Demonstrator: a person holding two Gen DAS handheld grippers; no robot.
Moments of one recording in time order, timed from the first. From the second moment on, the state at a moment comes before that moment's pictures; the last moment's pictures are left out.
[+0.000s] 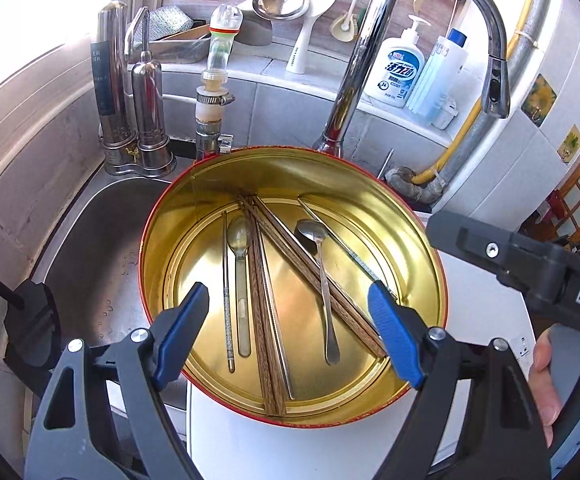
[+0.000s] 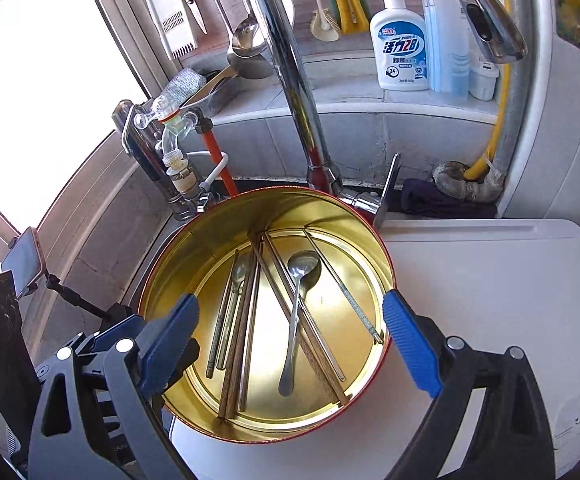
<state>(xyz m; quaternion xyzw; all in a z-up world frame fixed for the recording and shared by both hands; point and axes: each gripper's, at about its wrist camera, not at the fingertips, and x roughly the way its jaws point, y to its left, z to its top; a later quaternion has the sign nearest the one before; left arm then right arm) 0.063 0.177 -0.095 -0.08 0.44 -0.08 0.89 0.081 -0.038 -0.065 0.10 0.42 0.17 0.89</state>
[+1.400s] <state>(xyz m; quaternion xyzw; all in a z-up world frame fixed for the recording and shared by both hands) 0.005 0.174 -0.084 -0.07 0.43 -0.08 0.90 0.011 -0.055 -0.054 0.11 0.39 0.18 0.90</state>
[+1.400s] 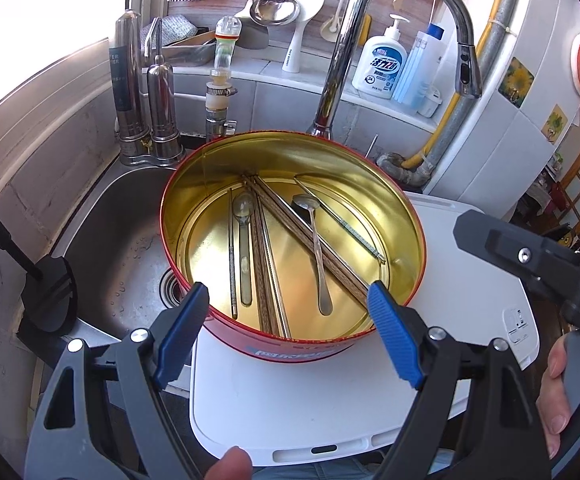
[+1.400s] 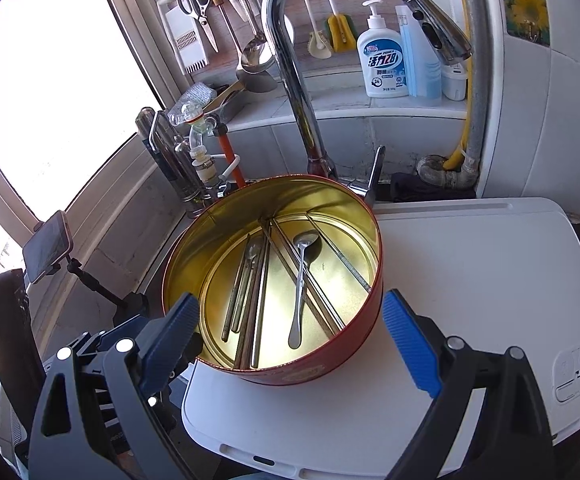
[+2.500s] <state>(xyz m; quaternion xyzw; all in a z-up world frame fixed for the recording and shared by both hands) 0.011 0.179 -0.087 -0.07 0.43 -0.08 0.89 0.018 -0.047 -0.058 0.10 0.40 0.17 0.89</state>
